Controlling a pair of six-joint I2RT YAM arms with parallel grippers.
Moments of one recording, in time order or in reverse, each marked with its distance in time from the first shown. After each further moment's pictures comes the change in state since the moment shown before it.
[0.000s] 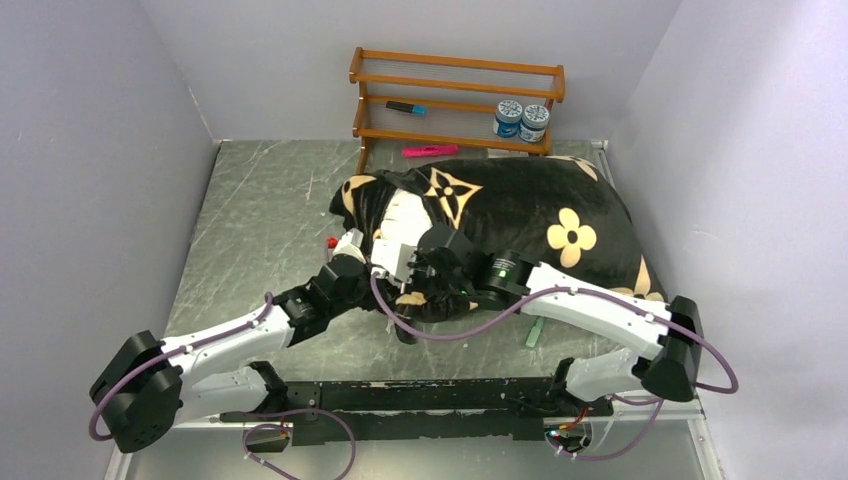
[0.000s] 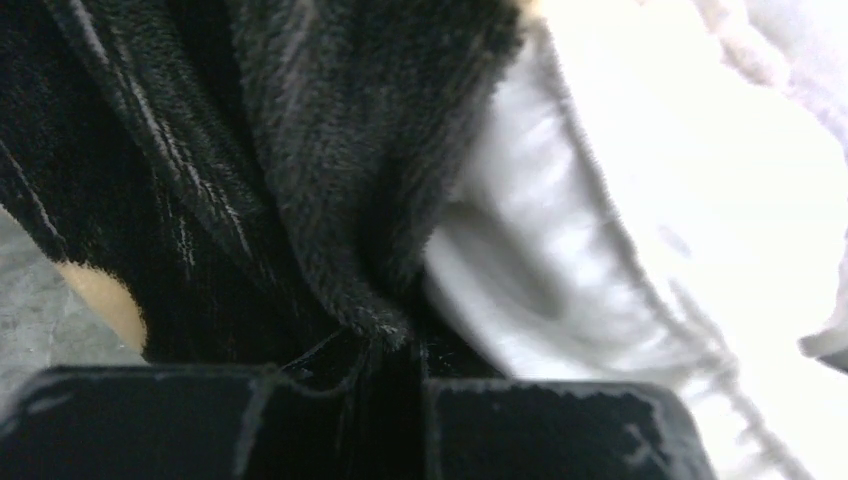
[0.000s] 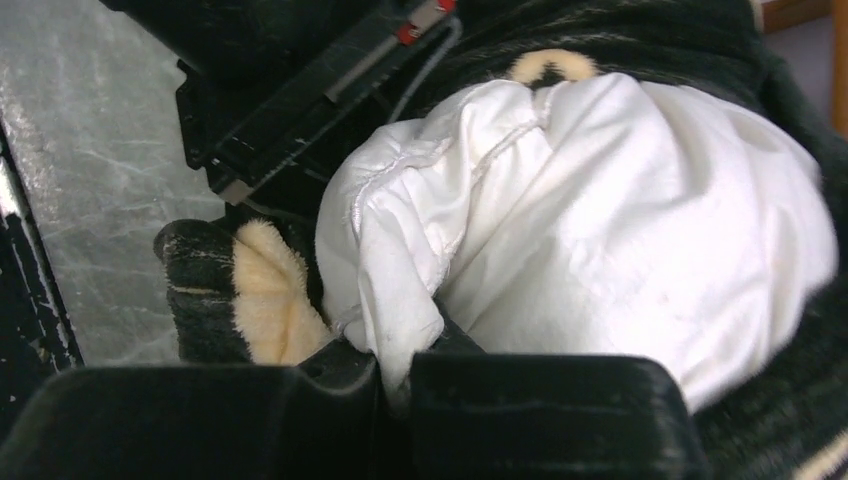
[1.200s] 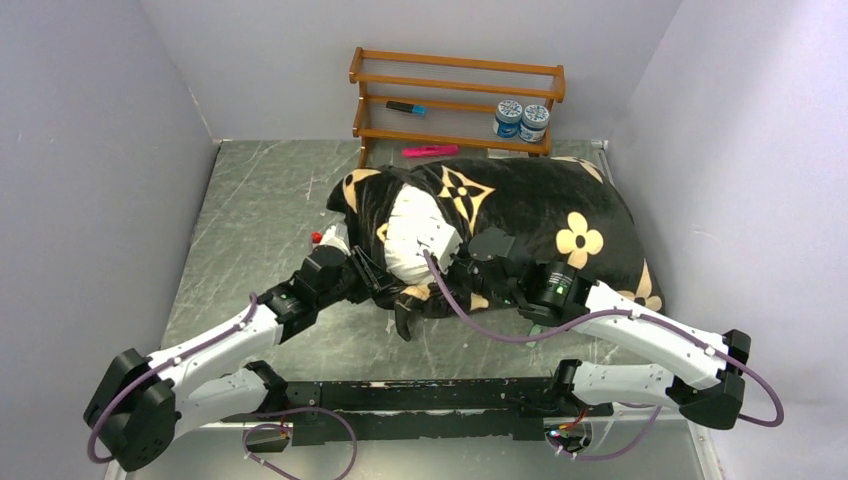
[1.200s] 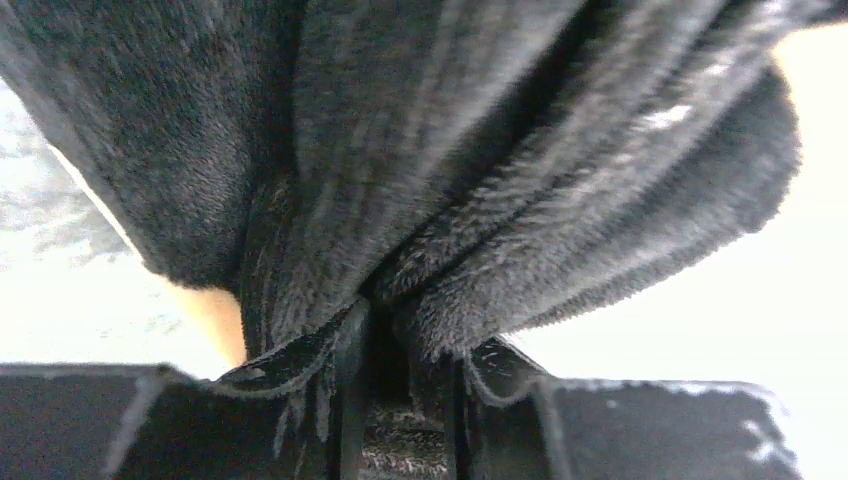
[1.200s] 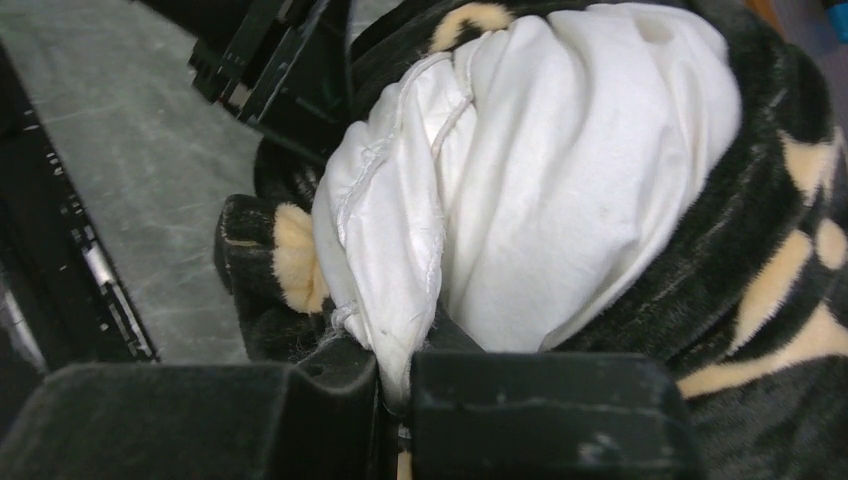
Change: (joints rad) left arm 0.134 -0.060 -0.023 -0.021 0.102 -0.034; right arm -0.010 -0.275 -0.077 0.013 0.105 0.250
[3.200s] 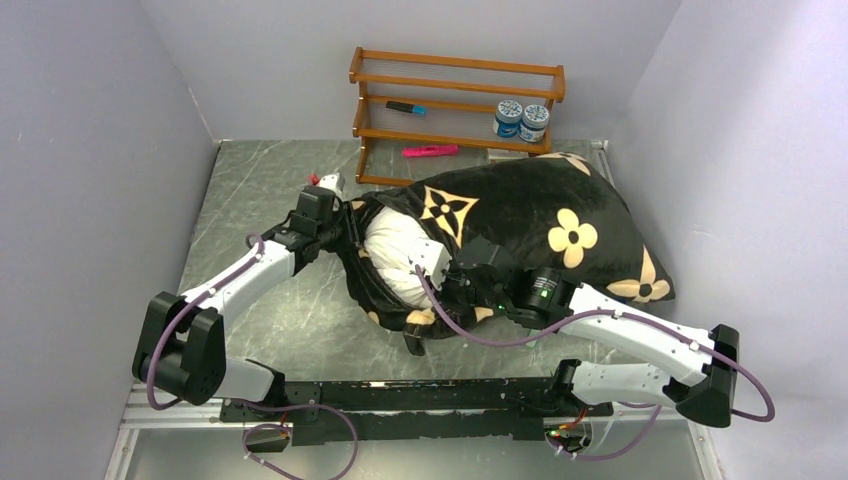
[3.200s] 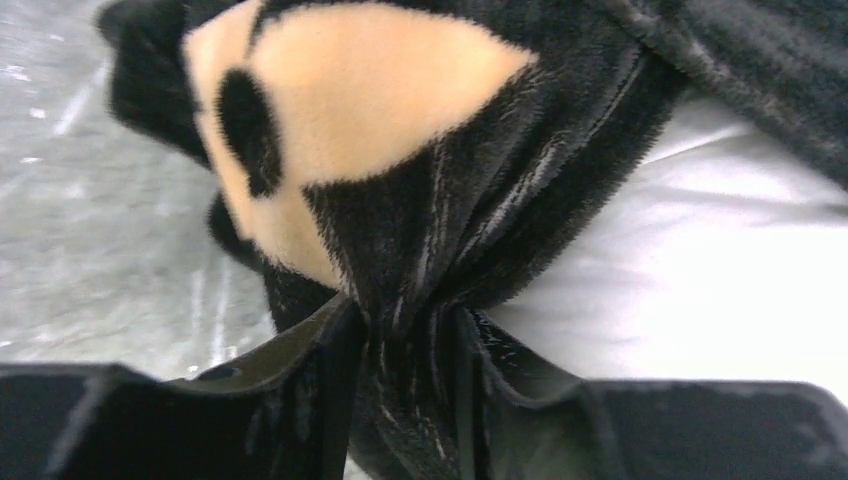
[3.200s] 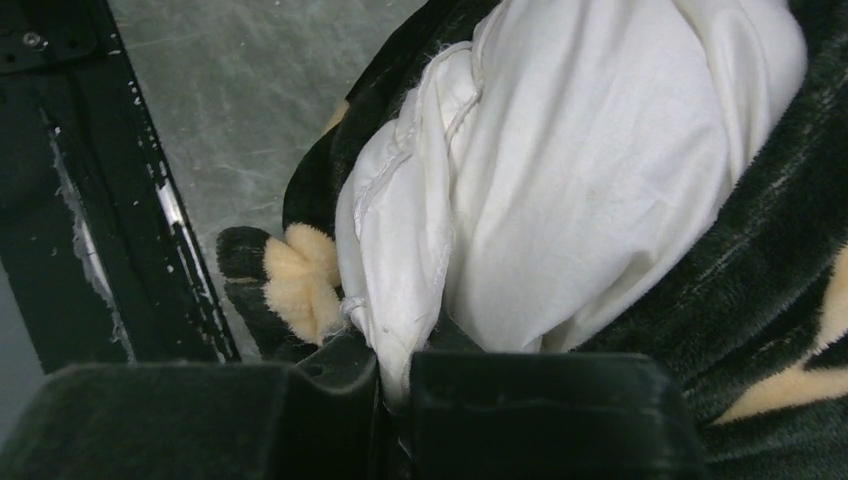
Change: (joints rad) left arm 0.301 0.338 0.410 -0.273 -0.057 0.672; right arm -0.006 0.009 -0.108 0.007 -0.172 0.031
